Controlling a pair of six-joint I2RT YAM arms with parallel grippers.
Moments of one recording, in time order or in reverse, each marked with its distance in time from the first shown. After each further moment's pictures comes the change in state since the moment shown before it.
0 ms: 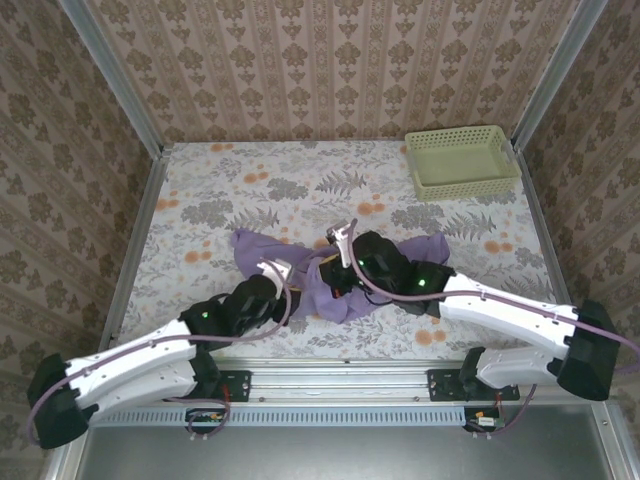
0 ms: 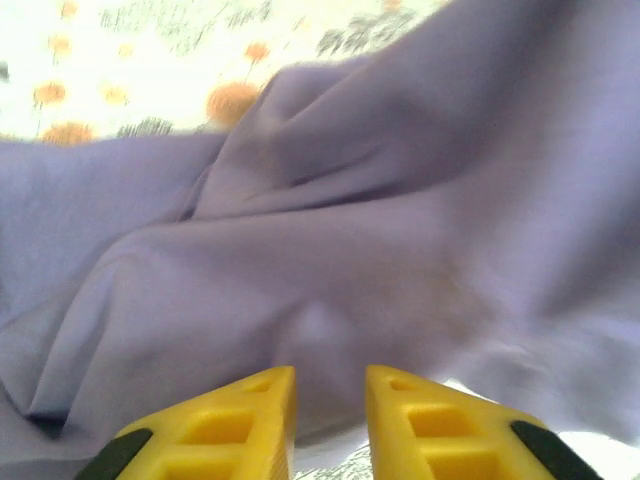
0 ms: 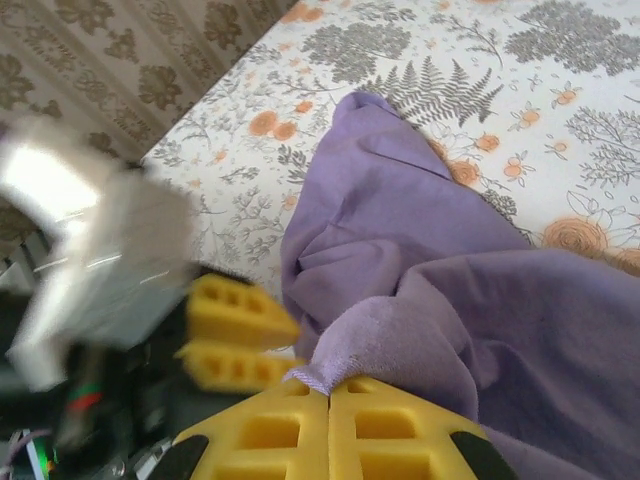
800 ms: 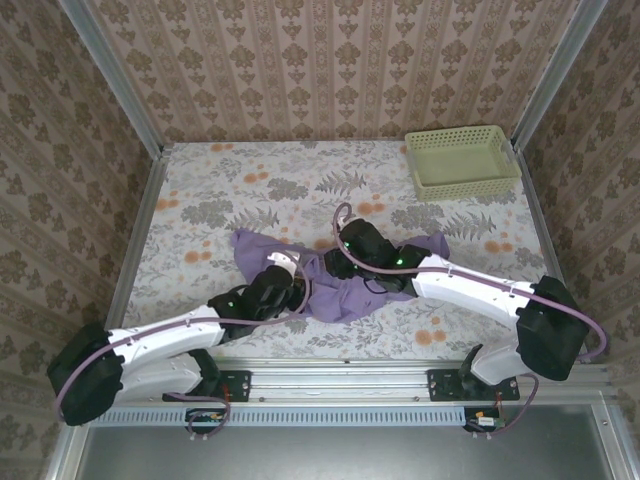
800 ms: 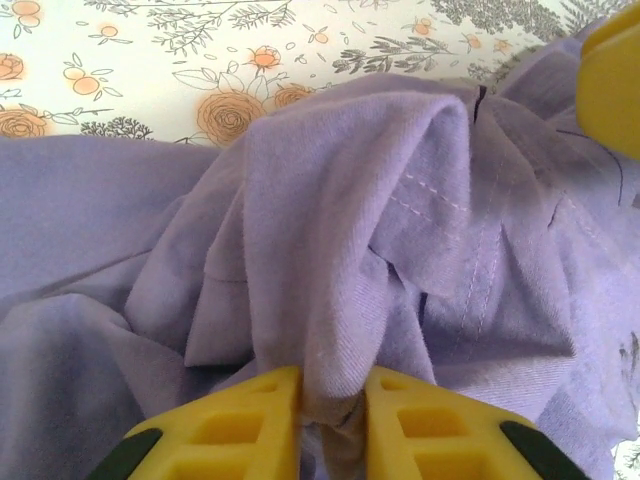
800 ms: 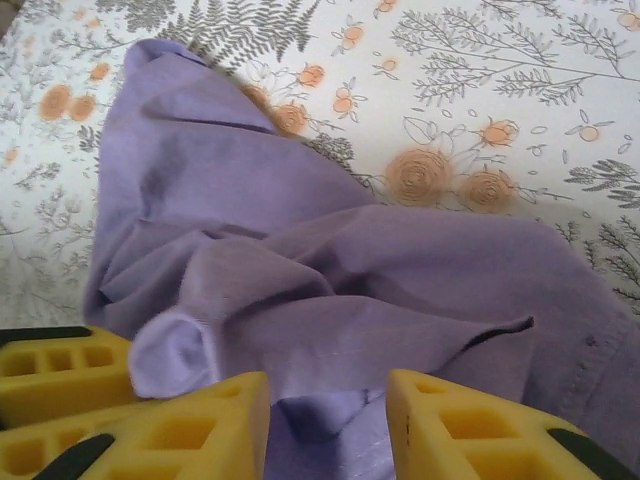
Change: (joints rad) left arm 0.084 0.296 -0.032 0.310 0.040 -0.118; right arm -0.121 0.181 0.011 -0.053 0.066 0.051
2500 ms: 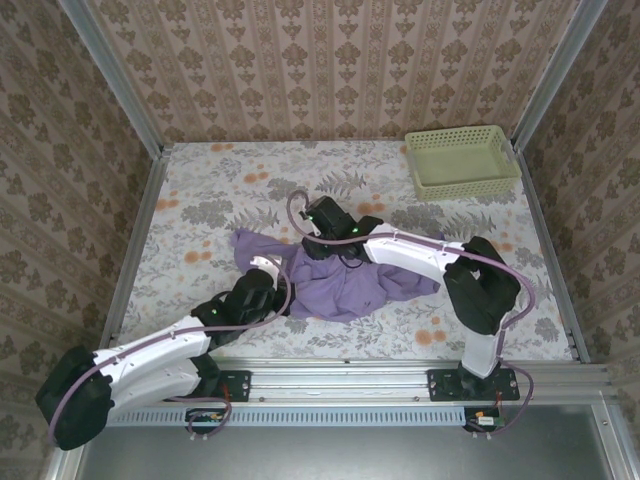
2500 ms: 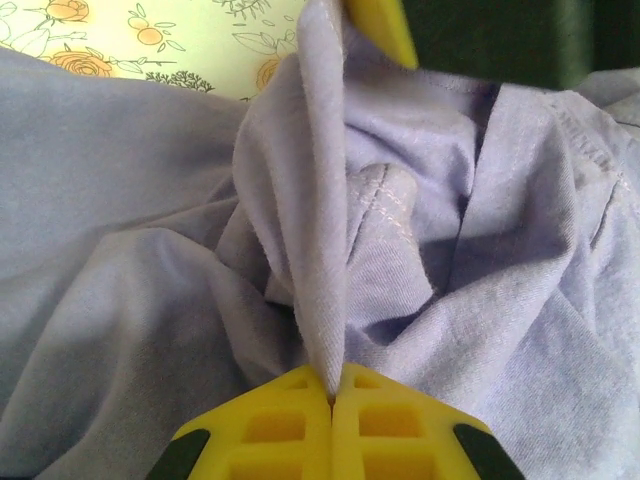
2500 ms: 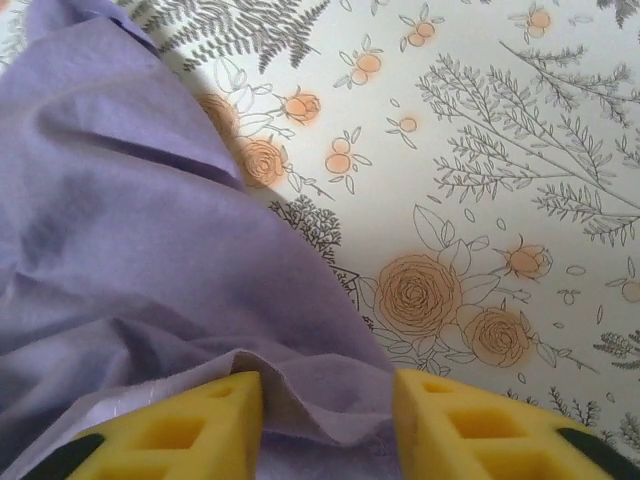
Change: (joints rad) left arm 0.105 -0.137 -0.109 -0.027 0.090 -0.011; right arm -0.050 0.393 0.361 -0.071 -0.010 -0.253
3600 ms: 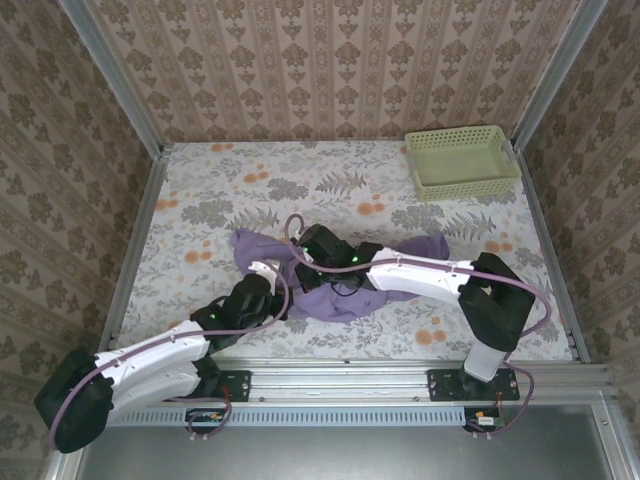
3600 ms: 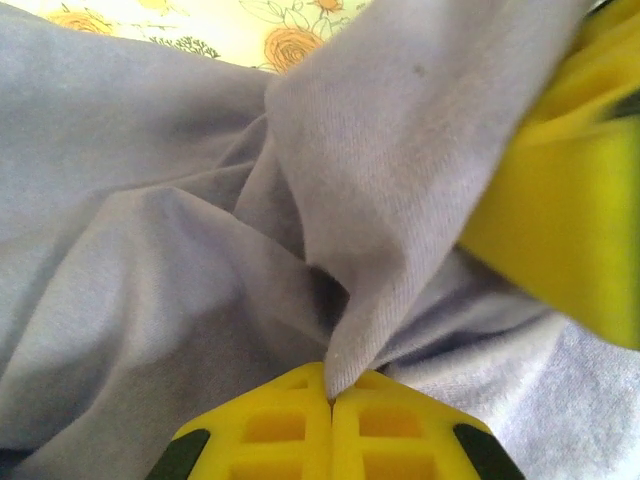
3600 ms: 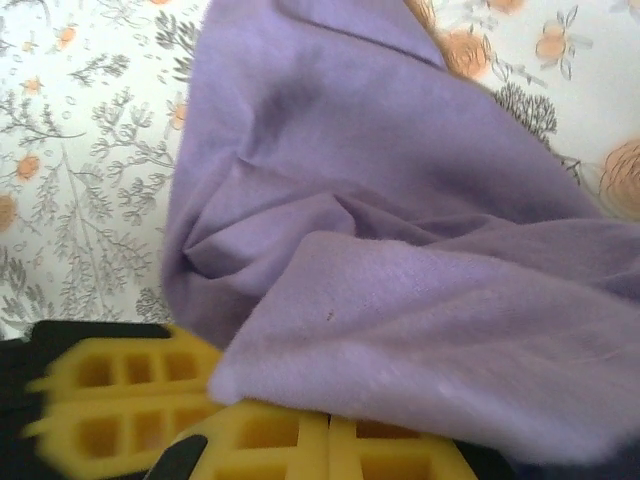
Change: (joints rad) left arm 0.012 -0.016 -0.057 0.041 0.025 0.000; right arm 0.156 -0.119 -0.142 0.054 -0.075 0.175
